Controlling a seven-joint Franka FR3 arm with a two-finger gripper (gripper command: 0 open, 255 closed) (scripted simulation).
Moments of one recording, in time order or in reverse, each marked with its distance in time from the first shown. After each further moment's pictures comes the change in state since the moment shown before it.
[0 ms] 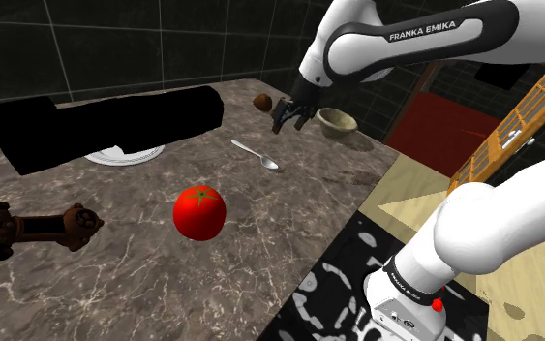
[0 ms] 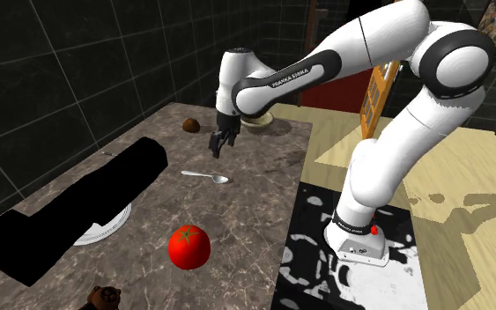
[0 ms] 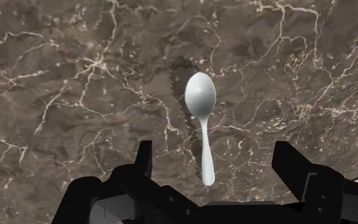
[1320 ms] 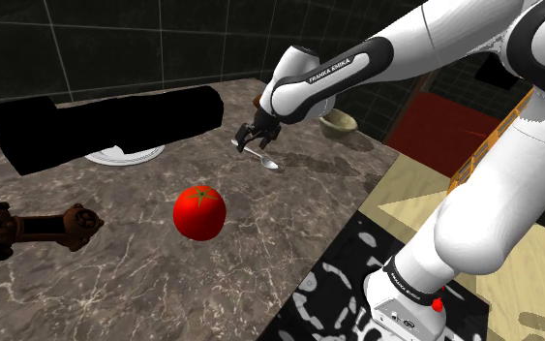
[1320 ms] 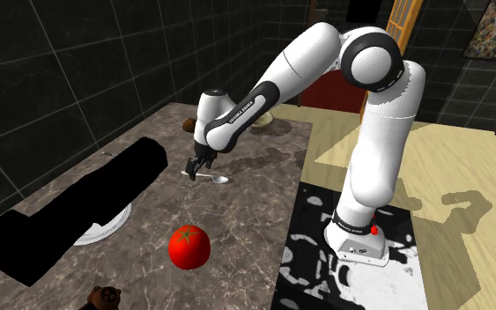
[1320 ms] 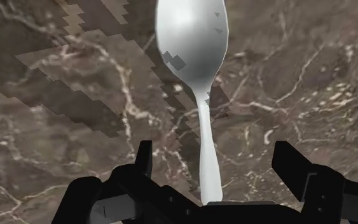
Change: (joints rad) arm 0.018 0.440 0.010 0.115 0.058 0.381 -0.008
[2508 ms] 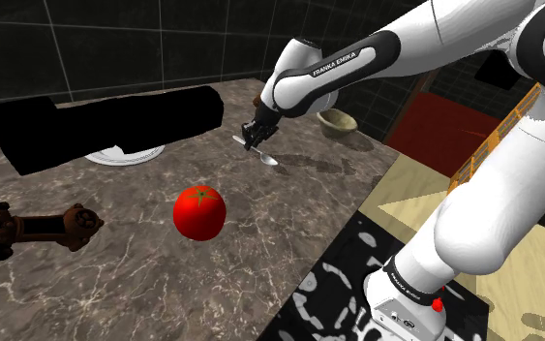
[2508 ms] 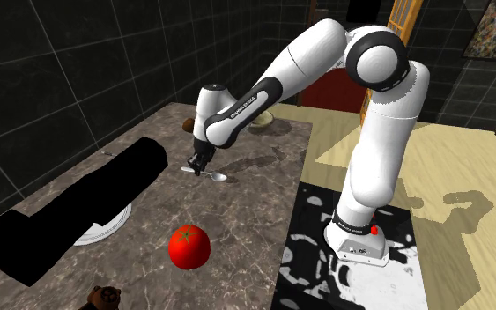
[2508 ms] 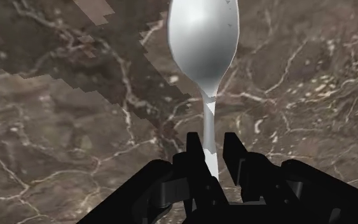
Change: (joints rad) arm 0.000 -0.030 0.000 0.011 -0.005 -0.041 0.007
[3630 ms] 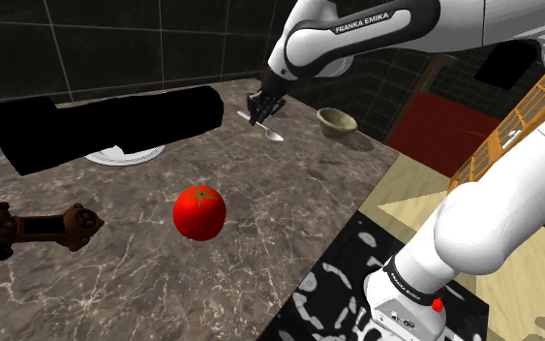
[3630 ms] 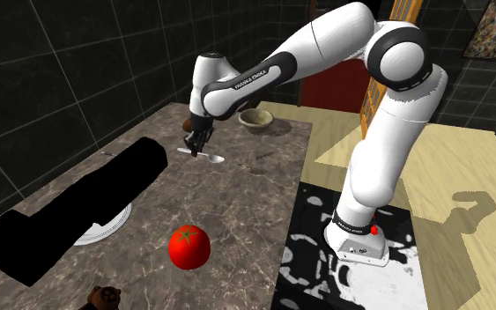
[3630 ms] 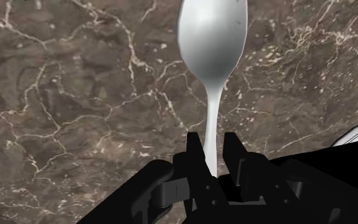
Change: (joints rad) arm -0.005 -0.125 -0.005 0.104 -0.016 -0.229 0.020
